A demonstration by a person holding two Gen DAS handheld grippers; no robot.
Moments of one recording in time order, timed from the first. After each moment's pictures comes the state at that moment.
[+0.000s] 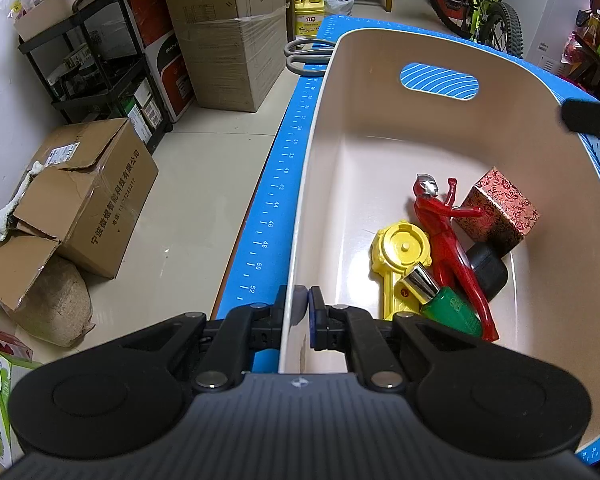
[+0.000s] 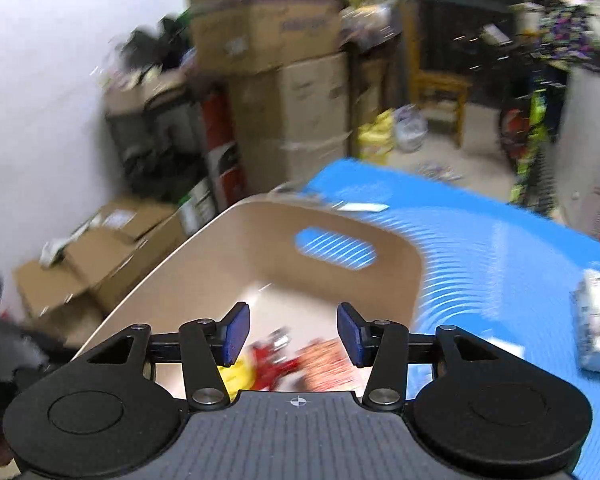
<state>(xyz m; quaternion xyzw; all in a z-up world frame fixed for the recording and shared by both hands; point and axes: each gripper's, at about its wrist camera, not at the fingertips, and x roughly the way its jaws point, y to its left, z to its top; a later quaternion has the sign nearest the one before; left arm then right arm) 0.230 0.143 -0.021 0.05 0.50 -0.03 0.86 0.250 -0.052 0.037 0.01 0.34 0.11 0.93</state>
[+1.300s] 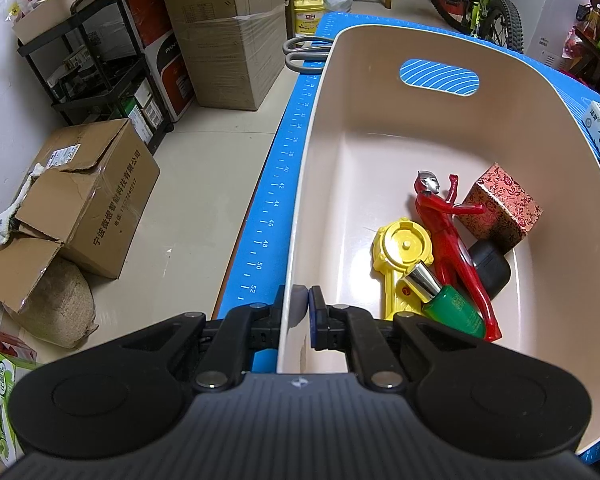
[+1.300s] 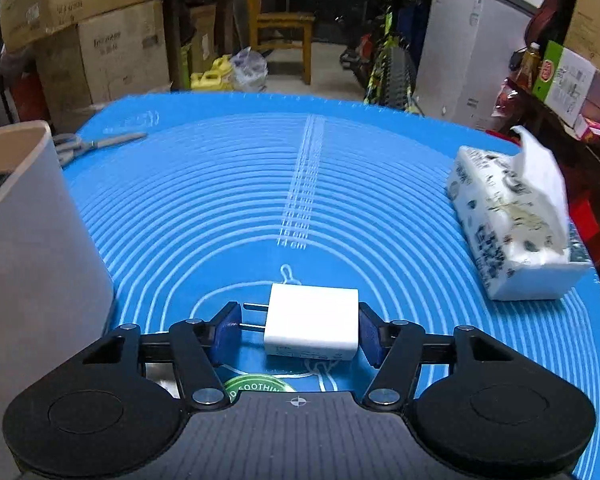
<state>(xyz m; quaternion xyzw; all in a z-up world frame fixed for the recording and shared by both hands) 0.230 0.142 -0.023 0.06 0.50 -0.03 0.86 0.323 -0.165 -0.088 0.04 0.40 -0.09 0.91</state>
